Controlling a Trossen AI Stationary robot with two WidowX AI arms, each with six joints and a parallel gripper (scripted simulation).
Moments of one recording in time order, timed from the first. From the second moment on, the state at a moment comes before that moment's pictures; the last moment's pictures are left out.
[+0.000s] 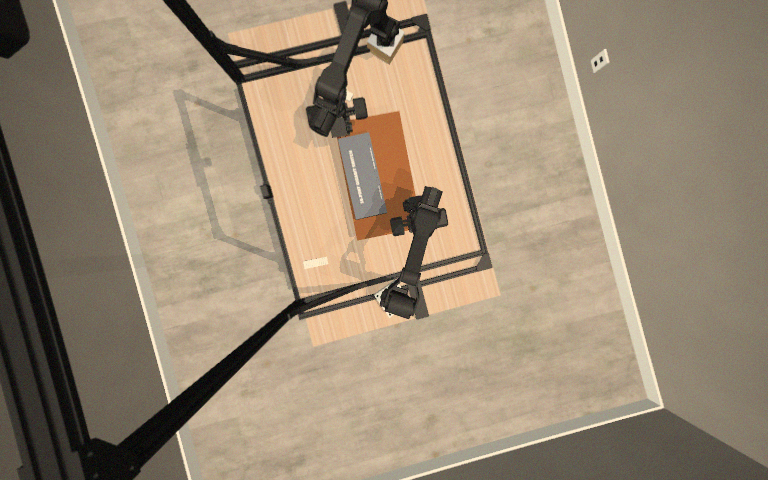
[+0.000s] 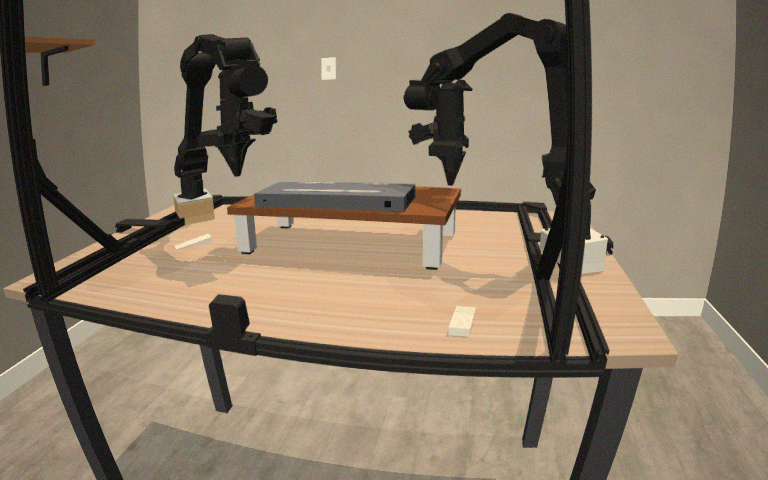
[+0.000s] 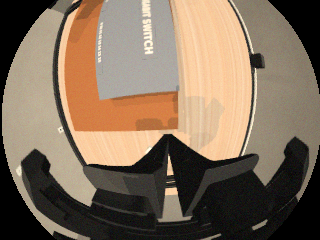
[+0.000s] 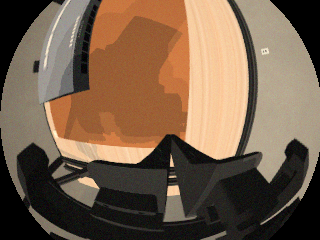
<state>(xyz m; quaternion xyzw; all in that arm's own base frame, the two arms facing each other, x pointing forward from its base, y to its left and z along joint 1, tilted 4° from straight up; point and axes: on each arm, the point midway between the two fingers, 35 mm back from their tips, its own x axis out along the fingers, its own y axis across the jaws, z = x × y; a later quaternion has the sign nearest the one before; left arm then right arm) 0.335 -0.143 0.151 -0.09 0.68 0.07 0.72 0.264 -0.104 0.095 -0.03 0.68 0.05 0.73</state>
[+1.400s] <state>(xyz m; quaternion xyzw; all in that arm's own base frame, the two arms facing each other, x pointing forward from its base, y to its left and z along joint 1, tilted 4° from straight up) 0.335 -0.143 0.151 -0.09 0.68 0.07 0.72 0.265 -0.107 0.080 -0.04 0.68 0.04 0.73</state>
